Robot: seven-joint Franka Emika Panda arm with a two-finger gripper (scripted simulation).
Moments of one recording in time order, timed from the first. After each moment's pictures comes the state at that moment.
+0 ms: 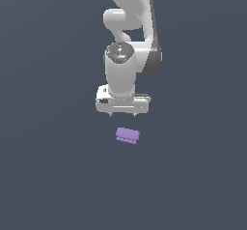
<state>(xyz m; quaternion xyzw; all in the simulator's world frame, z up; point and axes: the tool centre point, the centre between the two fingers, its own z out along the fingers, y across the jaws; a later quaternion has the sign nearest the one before) -0.004 -0.003 0.164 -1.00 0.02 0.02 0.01</state>
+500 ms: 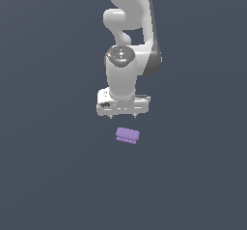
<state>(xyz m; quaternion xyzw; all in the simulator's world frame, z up) -0.002 -0.002 0.155 -1.00 -0.03 0.01 0.01</state>
